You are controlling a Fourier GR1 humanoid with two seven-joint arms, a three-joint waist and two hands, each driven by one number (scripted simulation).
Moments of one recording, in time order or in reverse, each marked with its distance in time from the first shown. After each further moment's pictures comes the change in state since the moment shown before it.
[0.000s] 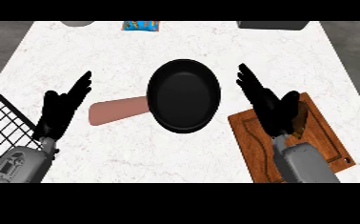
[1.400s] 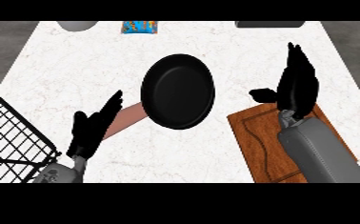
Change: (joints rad) left arm 0.094 -0.175 -0.065 -0.028 0.015 -0.032 -0.042; right arm -0.187 -0.118 0.061 0.056 1.211 -0.353 0.826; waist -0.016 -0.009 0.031
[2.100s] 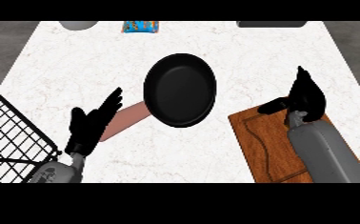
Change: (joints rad) left arm -0.006 -0.012 0.038 -0.019 -0.015 -0.035 0.034; right arm 0.051 0.036 -0.166 0.092 -0.194 0.256 0.070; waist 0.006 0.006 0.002
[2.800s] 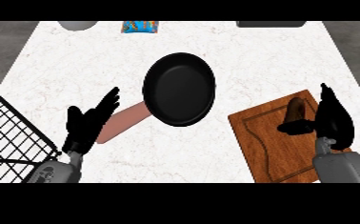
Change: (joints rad) left arm 0.010 -0.047 0.094 0.024 -0.065 -0.079 0.003; right arm 0.231 -0.035 -0.099 -0.173 0.003 0.010 -0.135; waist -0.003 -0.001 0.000
